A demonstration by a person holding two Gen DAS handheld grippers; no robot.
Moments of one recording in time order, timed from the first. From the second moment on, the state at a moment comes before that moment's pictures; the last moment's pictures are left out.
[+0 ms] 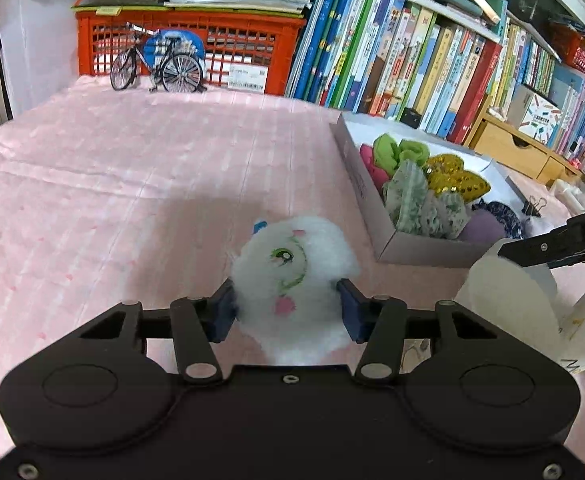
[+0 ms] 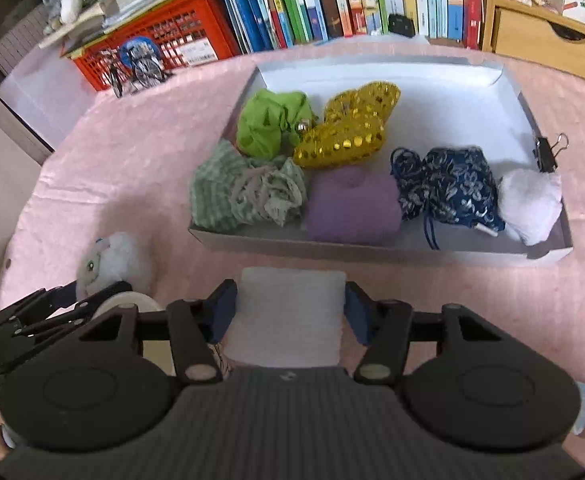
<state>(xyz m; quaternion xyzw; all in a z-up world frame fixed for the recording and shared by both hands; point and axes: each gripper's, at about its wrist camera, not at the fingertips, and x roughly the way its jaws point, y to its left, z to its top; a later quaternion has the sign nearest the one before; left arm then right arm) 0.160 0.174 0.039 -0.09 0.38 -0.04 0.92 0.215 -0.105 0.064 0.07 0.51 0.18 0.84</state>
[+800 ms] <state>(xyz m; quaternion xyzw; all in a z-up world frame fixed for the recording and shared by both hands) 0.209 0.098 0.157 -0.05 0.30 -0.13 0.94 0.215 -0.202 0.157 0.15 0.33 0.15 0.92</state>
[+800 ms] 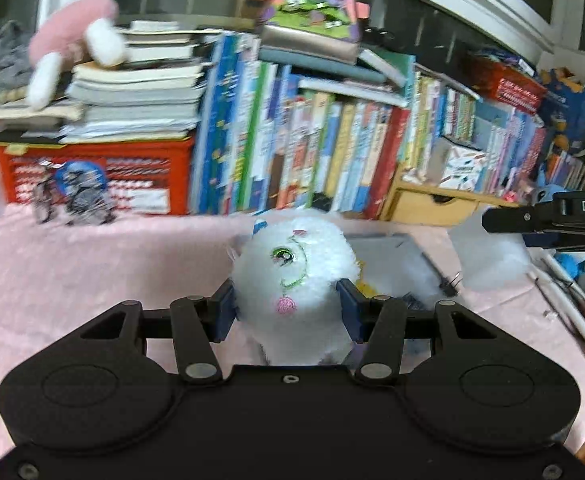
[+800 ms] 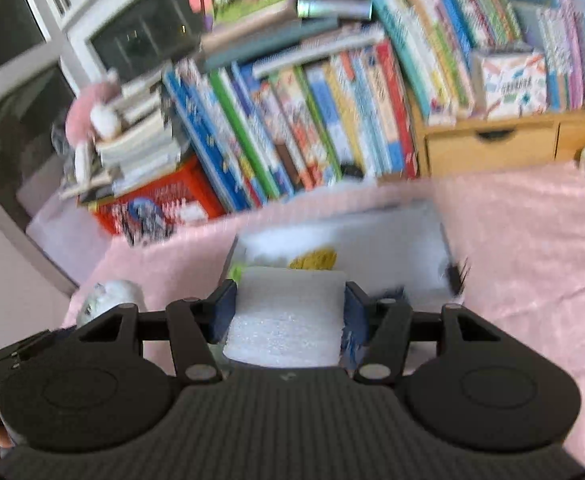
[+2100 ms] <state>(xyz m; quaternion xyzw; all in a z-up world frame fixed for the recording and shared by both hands) 0.372 -0.069 0.074 -0.02 0.47 -0.18 0.86 0.303 -0.279 0.042 0.19 0.30 0.17 0.92</state>
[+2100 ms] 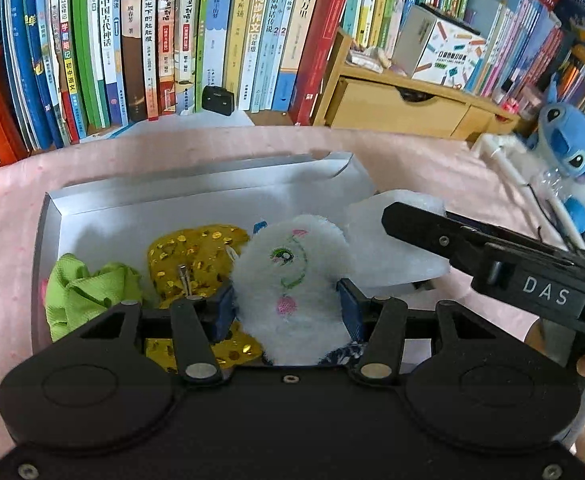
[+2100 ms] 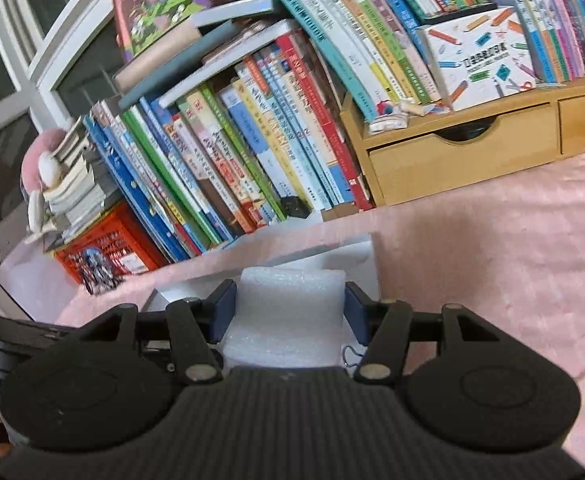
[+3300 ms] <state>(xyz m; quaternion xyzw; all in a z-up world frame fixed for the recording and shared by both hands) 0.309 -0.031 0.116 -0.04 0.43 -0.16 0.89 0.273 -0.272 0.054 0.21 0.26 0.15 0.93</state>
